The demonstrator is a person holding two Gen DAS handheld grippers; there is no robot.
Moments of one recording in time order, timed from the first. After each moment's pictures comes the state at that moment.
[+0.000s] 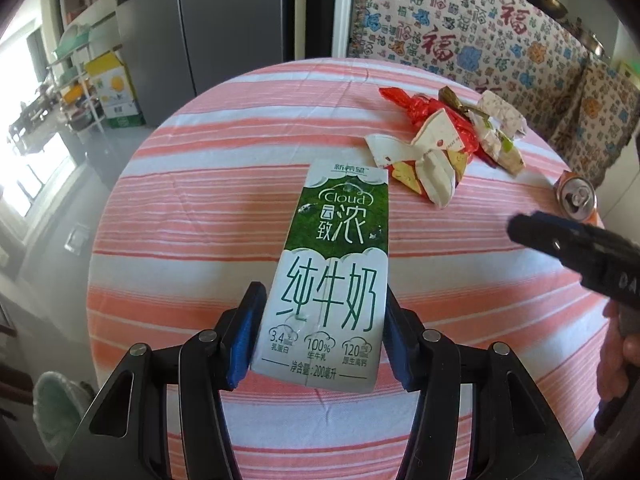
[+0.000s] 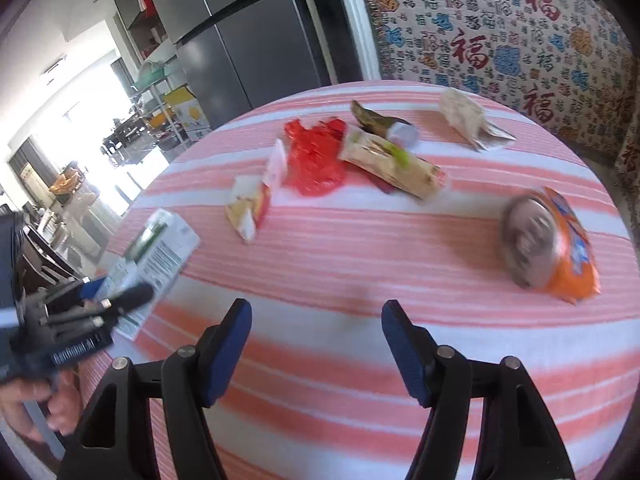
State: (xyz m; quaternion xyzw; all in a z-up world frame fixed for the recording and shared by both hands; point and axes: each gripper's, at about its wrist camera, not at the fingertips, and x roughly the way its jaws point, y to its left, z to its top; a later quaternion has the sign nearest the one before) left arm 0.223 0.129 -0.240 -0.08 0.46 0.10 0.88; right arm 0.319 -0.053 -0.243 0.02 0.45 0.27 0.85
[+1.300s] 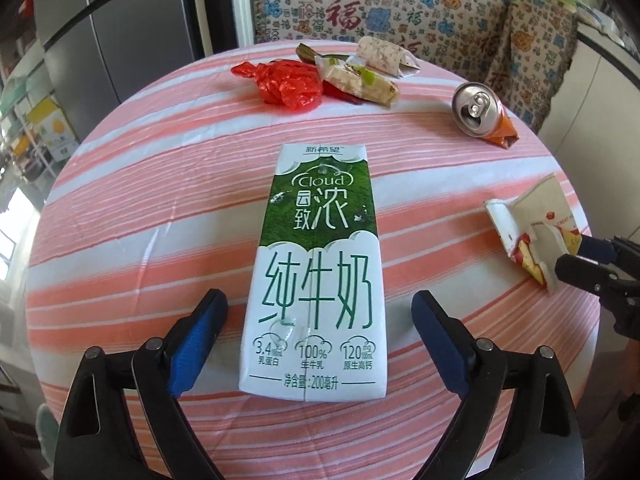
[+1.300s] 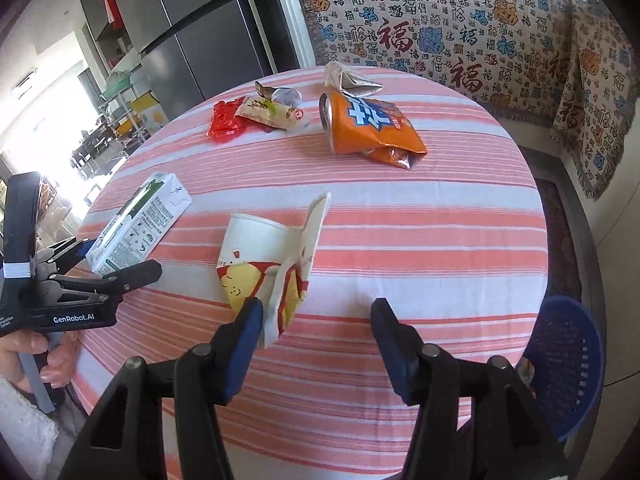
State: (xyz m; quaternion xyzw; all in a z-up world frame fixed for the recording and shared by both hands) left arm 0.212 0.027 -0.247 -0.01 0.47 0.00 0.88; right arm 0.230 -0.181 -0.253 0.02 0.46 0.19 0.87
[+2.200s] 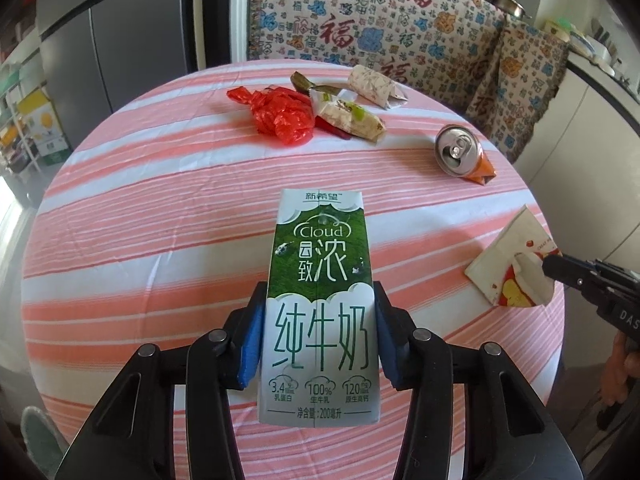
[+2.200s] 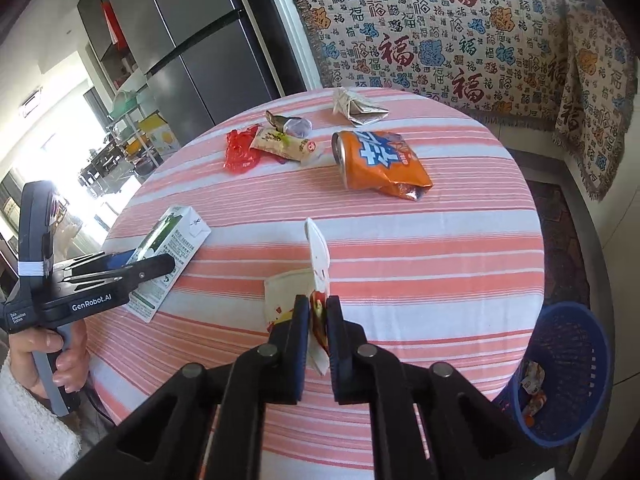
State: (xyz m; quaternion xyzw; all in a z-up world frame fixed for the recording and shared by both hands) left arm 0.218 0.032 -0.222 -0.05 0.45 -0.03 0.89; right arm 0.226 -0.189 -0.230 0.05 0.44 0.20 0.88
